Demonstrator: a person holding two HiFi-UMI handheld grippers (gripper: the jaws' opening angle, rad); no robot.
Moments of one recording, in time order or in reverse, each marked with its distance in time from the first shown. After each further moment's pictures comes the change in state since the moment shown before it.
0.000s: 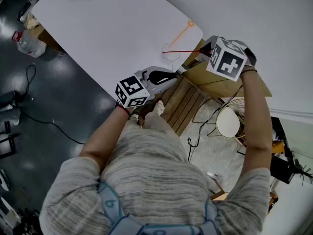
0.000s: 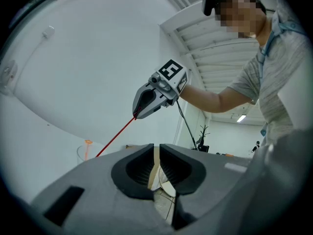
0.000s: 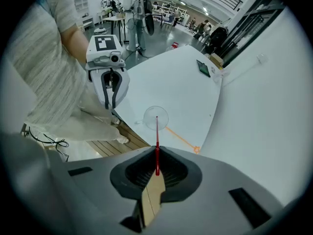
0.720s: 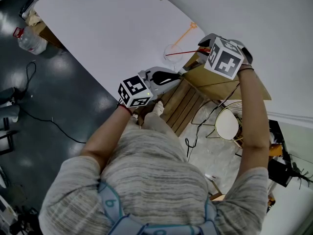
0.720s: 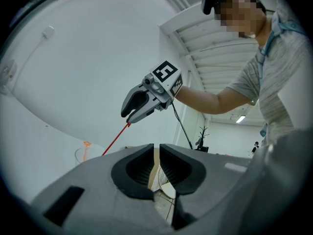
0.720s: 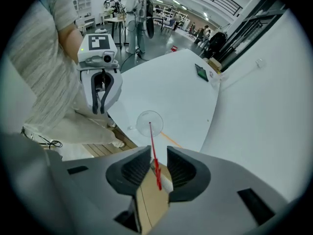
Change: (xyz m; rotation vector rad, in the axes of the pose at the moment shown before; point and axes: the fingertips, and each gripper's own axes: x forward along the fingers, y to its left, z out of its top) left arm 0.001 0.000 0.004 -0.001 -0.015 -0.009; right arm 0.018 -0.015 0.012 -0.020 -0.035 -0.030
